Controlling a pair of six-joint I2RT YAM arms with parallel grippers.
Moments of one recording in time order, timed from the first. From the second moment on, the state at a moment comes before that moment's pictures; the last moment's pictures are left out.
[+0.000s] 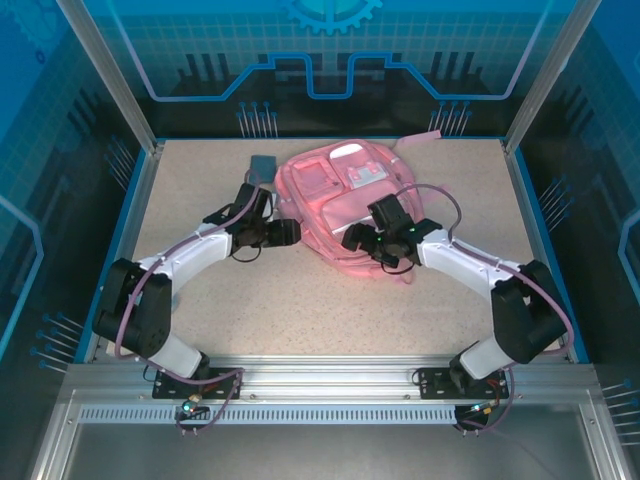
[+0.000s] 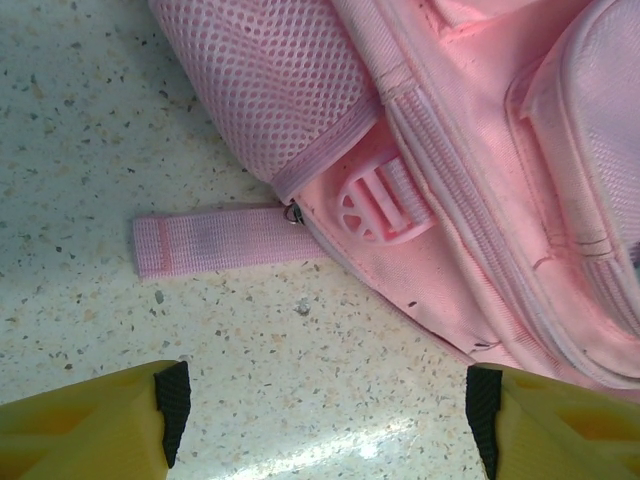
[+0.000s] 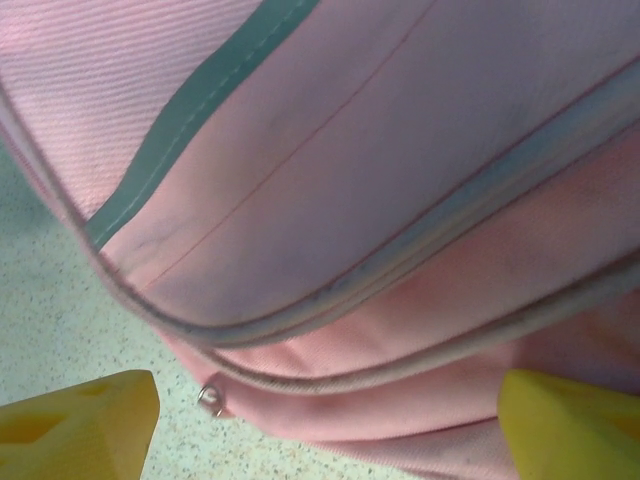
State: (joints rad) left arm -0.34 1.55 0.99 -0.38 0.19 -0.45; right arm 0.54 1.53 1.00 -0.48 -0.09 0.87
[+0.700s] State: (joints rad) left arm -0.34 1.61 0.95 -0.26 0.26 -0.47; right arm 0.33 1.53 1.10 -0.56 -0.06 0.77
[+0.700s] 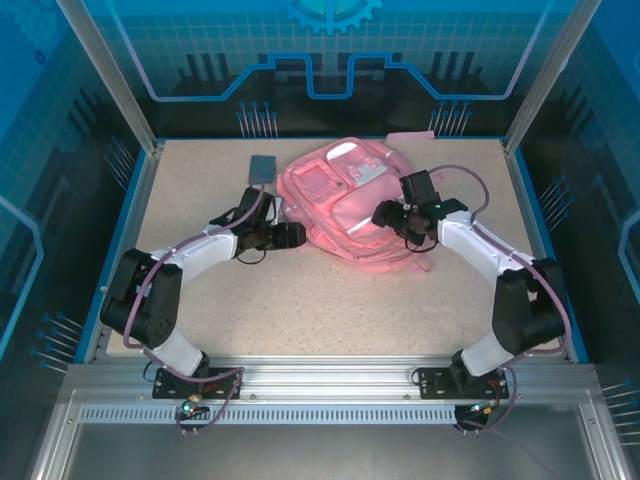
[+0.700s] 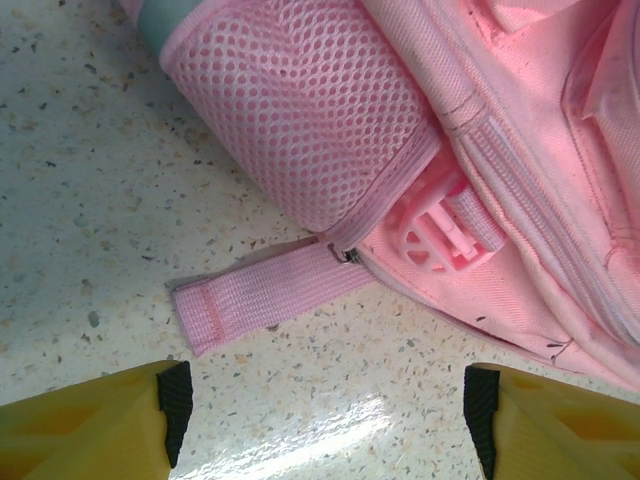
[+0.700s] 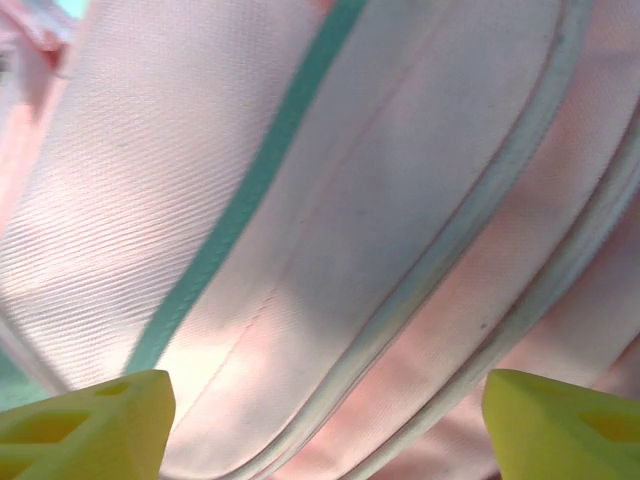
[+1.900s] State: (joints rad) left arm -0.34 1.61 0.95 -0.25 0.26 -0.46; right arm 0.41 1.56 1.00 -0.38 -0.17 1.14
